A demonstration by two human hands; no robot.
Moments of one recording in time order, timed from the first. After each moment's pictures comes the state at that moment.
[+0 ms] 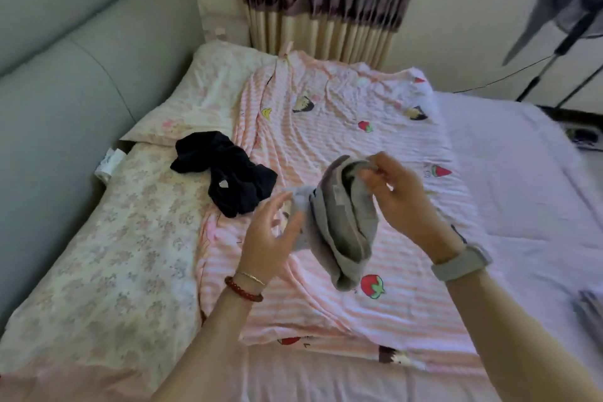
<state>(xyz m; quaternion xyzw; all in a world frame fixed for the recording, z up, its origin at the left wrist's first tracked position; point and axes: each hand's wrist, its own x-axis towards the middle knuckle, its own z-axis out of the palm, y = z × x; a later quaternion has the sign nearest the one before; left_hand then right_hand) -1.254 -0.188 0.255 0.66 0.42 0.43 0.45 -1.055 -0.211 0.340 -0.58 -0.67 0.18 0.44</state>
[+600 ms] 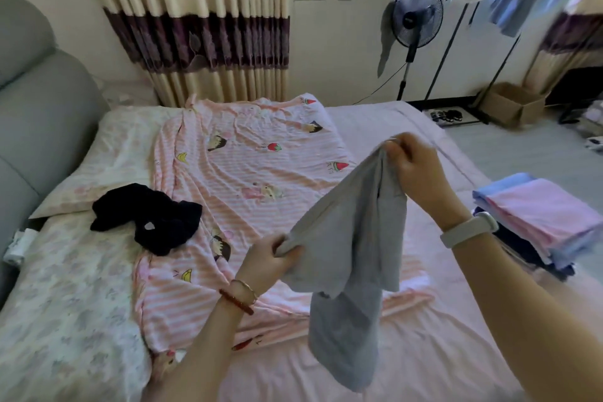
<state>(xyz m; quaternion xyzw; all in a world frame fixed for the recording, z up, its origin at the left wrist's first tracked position) -1.169 -0.312 0.307 0.76 0.34 0.22 0.51 -0.941 -0.397 0.423 -0.73 -0.48 0.02 0.50</state>
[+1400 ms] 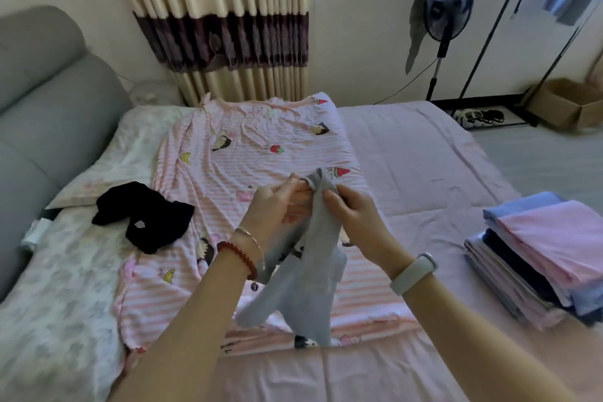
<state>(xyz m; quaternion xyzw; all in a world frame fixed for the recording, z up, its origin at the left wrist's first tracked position) -1.020 -0.332 0.403 0.57 0.40 0.30 0.66 -0.896 -0.401 0.375 -0.63 -0.48 0.28 0.54</state>
